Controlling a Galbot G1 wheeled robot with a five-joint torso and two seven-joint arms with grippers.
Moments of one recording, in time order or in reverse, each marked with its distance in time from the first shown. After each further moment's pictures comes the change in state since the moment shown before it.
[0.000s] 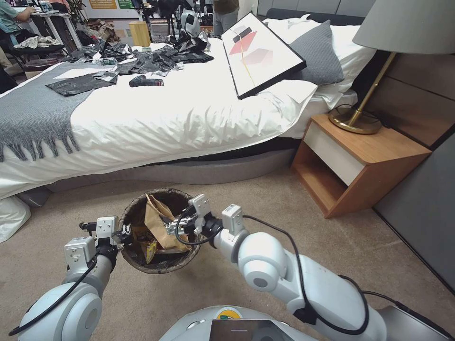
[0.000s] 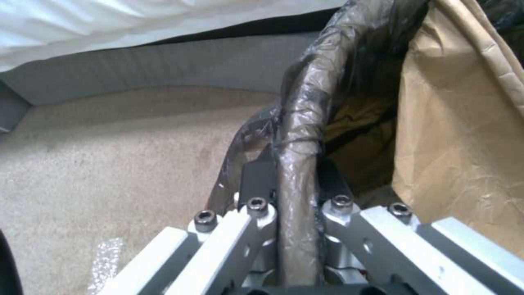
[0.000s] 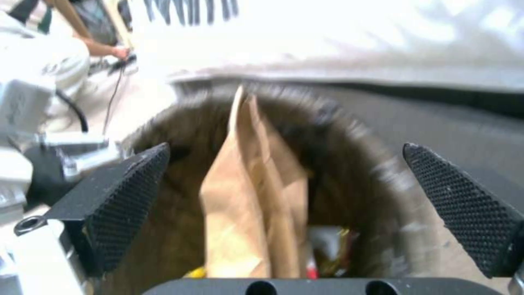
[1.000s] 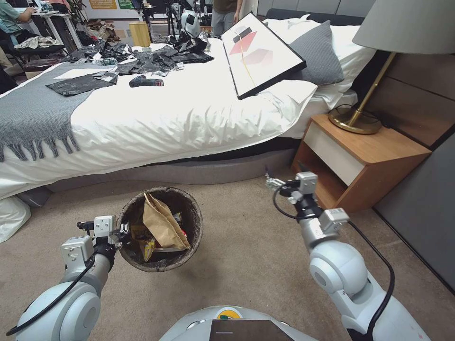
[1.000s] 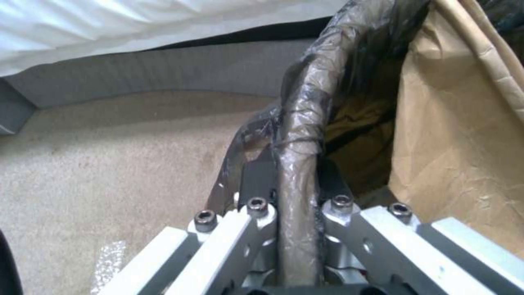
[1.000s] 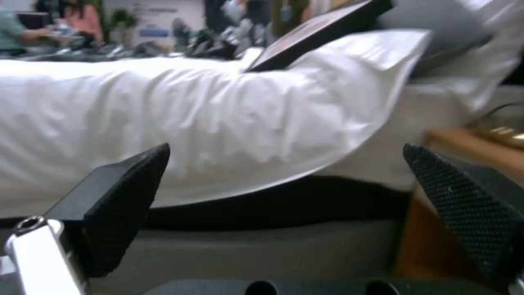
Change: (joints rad) left arm -0.010 -0.004 -0.011 0.000 -0.005 0.000 0.000; right arm -0.632 0.075 0.800 0.056 -0.594 0.382 -0.123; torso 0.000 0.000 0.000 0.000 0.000
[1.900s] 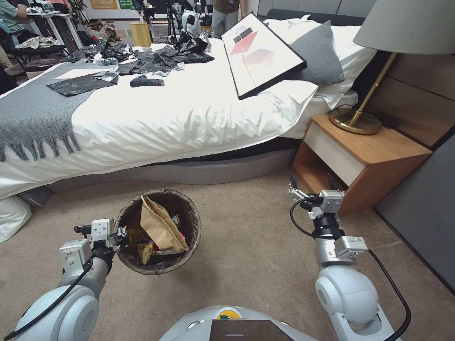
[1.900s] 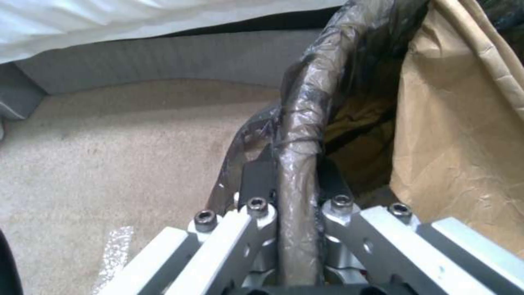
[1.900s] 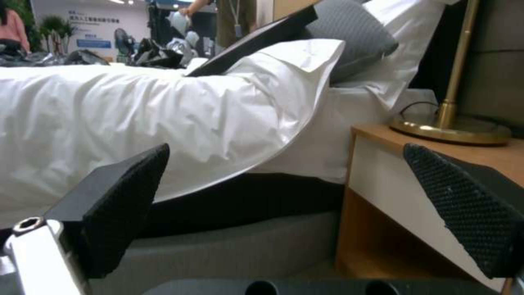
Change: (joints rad) left arm 0.022 -0.020 -0.014 0.000 -0.001 0.000 -0.005; right arm -0.160 0.190 0.101 0.023 -0.146 0.099 -0.047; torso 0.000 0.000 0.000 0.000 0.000
